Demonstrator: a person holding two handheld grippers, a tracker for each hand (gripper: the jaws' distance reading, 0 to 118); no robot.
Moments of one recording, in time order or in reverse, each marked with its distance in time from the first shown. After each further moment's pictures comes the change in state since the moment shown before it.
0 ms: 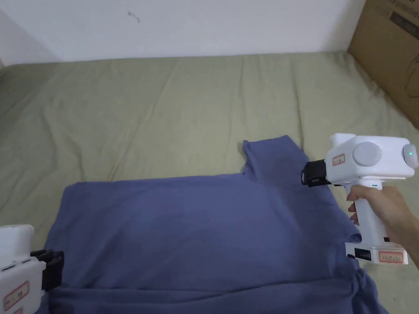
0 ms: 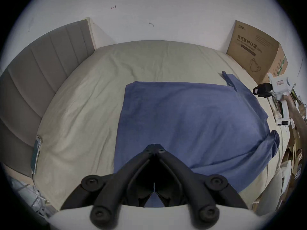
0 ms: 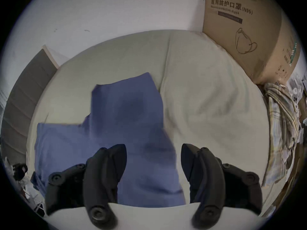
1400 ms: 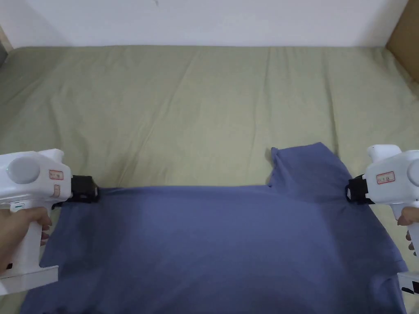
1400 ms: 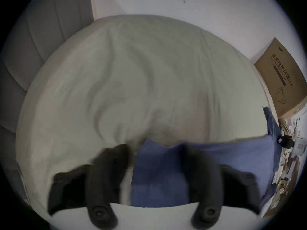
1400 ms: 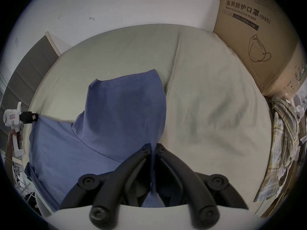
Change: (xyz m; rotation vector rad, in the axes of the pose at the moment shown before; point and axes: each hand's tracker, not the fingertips) left arm -0.064 0.138 -0.193 -0.167 0.007 0.181; right arm -0.007 0.013 -0.014 -0.043 0.013 0.106
